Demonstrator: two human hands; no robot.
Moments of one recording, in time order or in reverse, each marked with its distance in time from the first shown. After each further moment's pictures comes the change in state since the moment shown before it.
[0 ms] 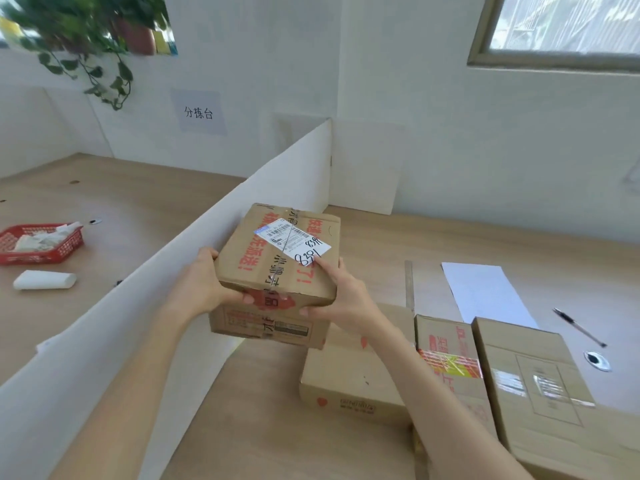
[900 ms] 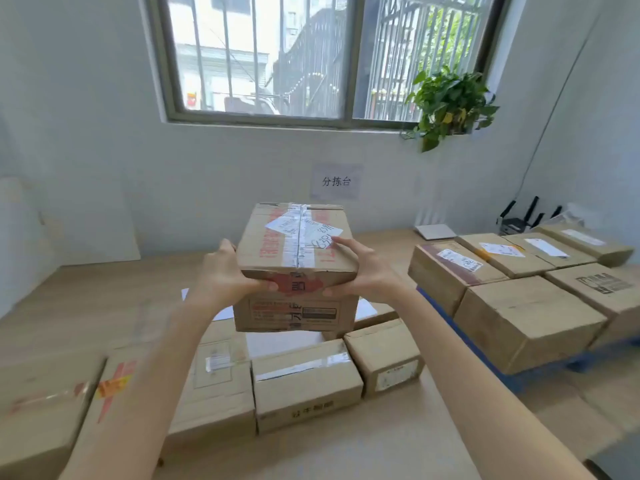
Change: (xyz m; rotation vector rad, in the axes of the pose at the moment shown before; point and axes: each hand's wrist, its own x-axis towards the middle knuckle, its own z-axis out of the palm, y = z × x) left_hand -0.312 0.473 0.313 -0.150 -0.285 0.531; right_hand -0.430 0.199 -0.479 -0.101 0.486 0.196
